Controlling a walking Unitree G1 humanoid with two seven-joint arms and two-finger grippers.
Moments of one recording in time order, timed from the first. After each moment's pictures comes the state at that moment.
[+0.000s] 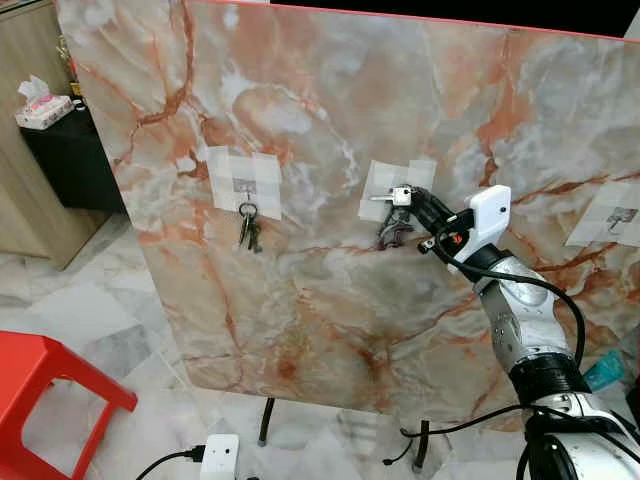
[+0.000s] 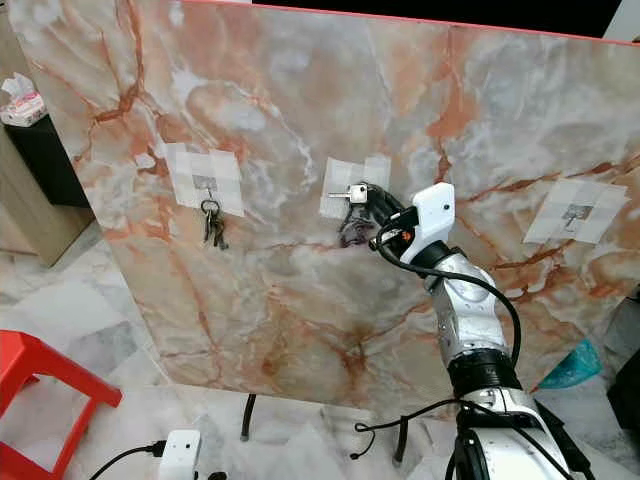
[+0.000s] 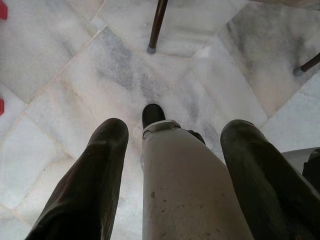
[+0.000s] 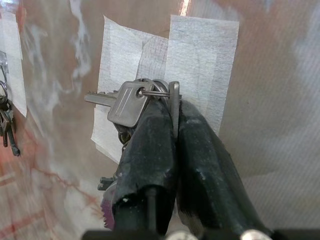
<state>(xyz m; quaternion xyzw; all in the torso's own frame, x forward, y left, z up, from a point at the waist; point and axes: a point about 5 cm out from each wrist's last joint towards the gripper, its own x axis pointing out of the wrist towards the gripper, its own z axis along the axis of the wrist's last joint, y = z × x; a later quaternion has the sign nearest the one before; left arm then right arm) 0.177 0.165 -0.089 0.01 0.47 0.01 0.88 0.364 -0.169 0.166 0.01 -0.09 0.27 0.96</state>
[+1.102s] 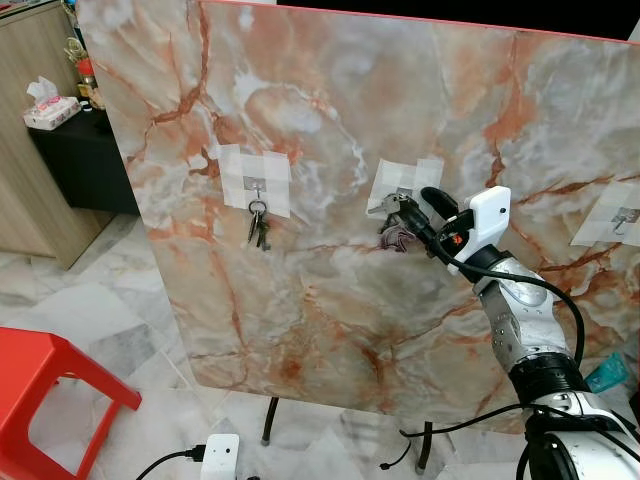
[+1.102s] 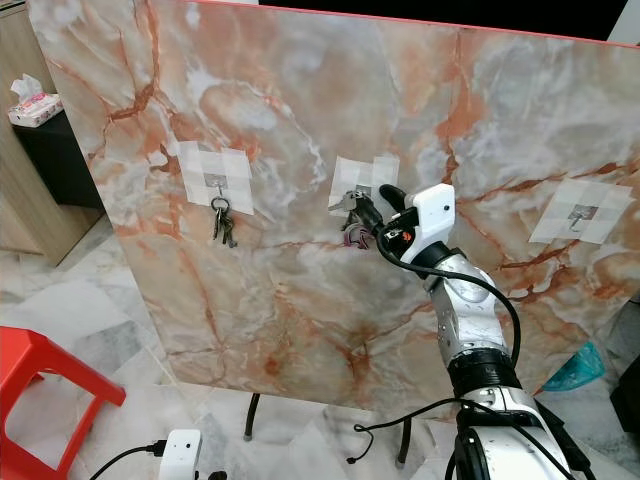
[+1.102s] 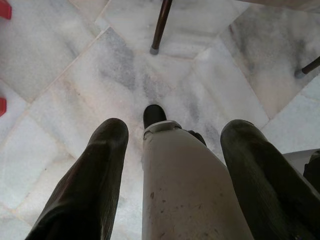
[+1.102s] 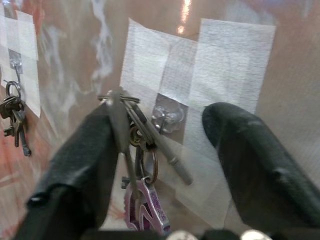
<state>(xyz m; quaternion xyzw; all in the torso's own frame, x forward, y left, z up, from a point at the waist) 0.178 0.166 -0.089 0.01 0.47 0.01 0.88 0.365 -0.171 0.163 0.01 -0.09 0.26 0.96</state>
